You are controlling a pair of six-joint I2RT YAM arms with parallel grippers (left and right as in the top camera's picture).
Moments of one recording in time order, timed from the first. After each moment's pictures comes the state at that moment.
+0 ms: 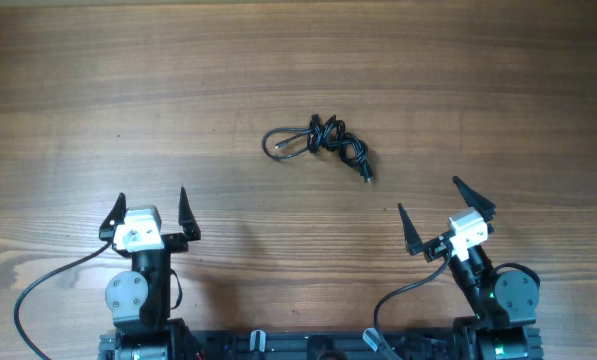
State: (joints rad) left arm 0.10 0.01 0.01 -0.07 0.00 0.02; right arm 0.08 0.01 0.01 0.02 -0.34 -0.20
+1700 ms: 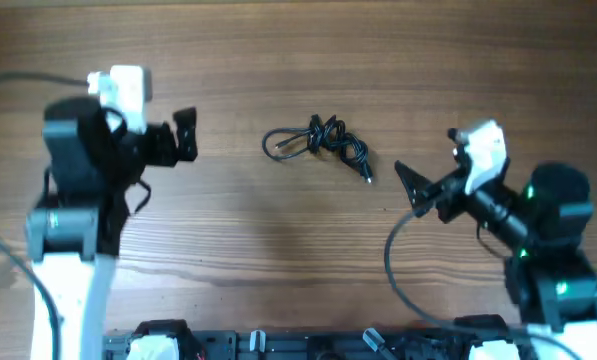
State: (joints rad) left arm 0.01 1.09 1.17 -0.69 0.17 0.00; right arm 0.08 0.78 0.84 -0.46 -0.50 -0.15
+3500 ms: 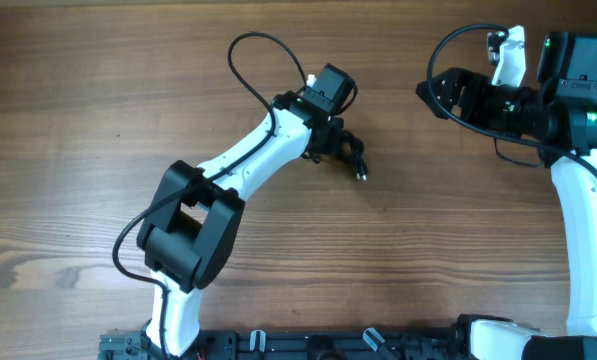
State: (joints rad) left arm -0.62 2.08 1.56 -0.70 -0.08 -0.43; right arm -0.09 1.43 1.40 -0.88 -0.60 0.18
